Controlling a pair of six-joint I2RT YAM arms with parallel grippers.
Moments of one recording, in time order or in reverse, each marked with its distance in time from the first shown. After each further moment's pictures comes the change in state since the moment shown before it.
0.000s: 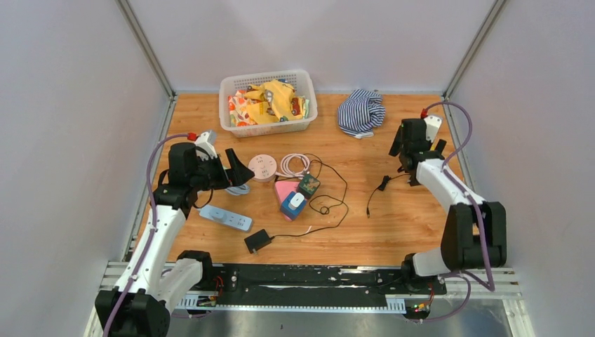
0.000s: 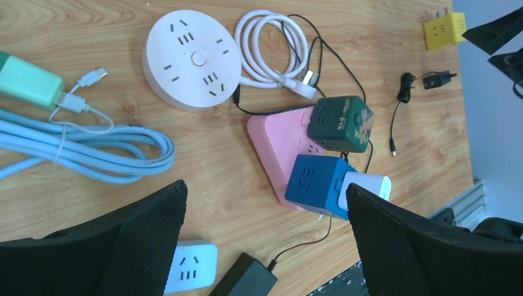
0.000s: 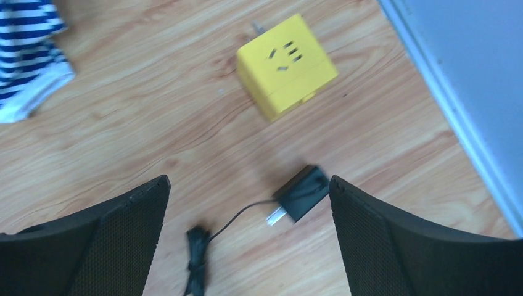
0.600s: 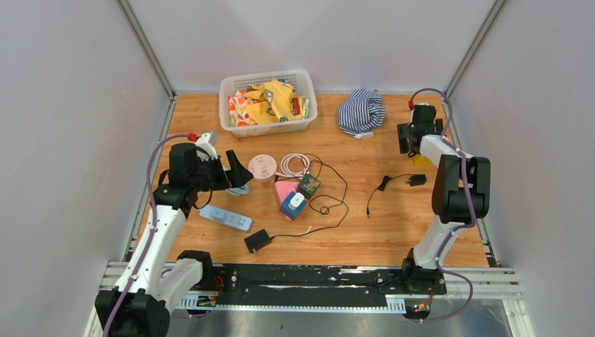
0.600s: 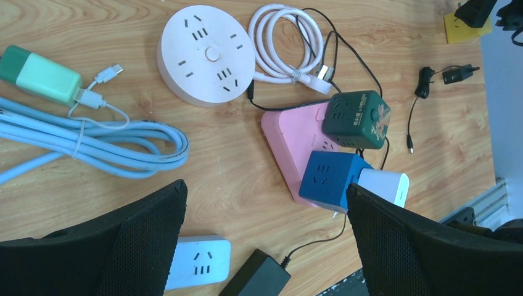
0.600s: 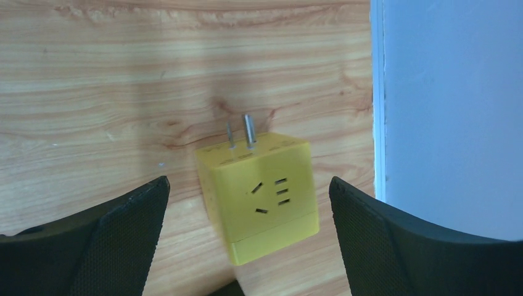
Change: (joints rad) left arm -0.003 -0.004 -0.005 -0.024 -0.035 0.048; right arm -0.192 0.449 0.281 0.094 -0.180 -0.610
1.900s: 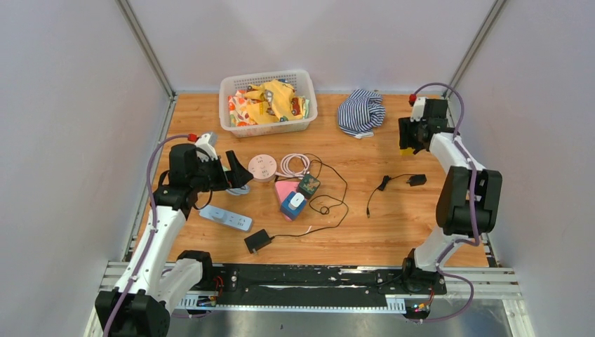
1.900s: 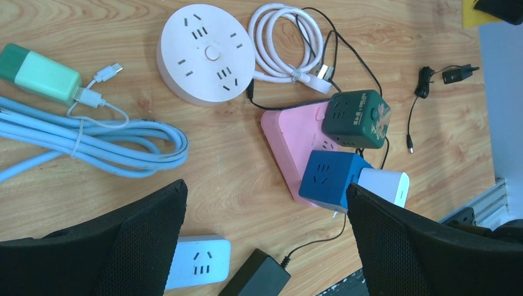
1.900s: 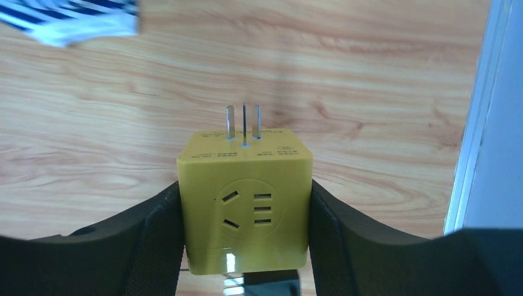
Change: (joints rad) left arm 0.000 -0.003 -0.003 0.002 0.000 0.000; right arm -0.068 -0.084 0.058 -0.174 -0.431 0.000
